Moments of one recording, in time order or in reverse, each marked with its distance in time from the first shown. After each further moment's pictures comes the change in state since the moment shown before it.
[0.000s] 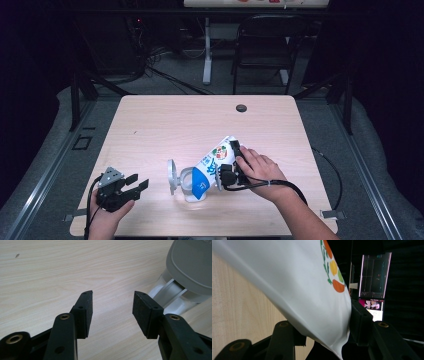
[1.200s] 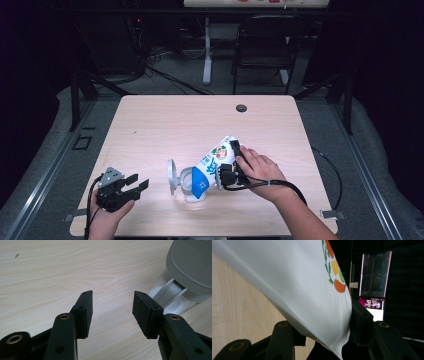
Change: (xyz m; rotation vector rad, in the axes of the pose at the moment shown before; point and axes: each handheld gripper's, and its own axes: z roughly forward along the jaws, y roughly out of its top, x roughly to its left) left arm -0.001 0.000 0.000 -0.003 0.001 -0.001; right arm 0.000 0.000 0.001 0.001 0.001 0.008
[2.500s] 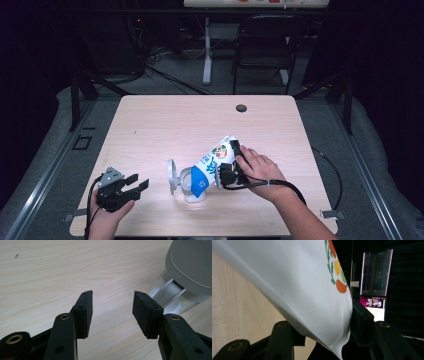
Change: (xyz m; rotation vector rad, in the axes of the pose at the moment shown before) left arm 0.000 0.000 0.000 -0.003 -0.003 0.000; right arm 0.001 0.000 0.003 -0.005 0.001 0.017
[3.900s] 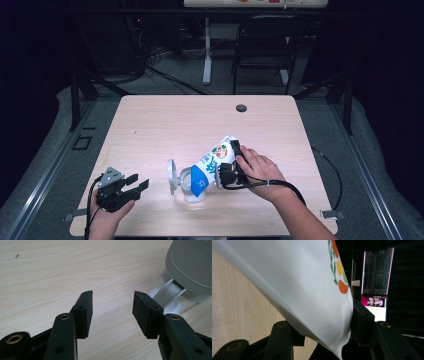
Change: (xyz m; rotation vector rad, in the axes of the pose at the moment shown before) left arm 0.000 0.000 0.000 0.001 0.004 0.001; right arm 0.001 0.000 0.001 0.008 0.003 0.007
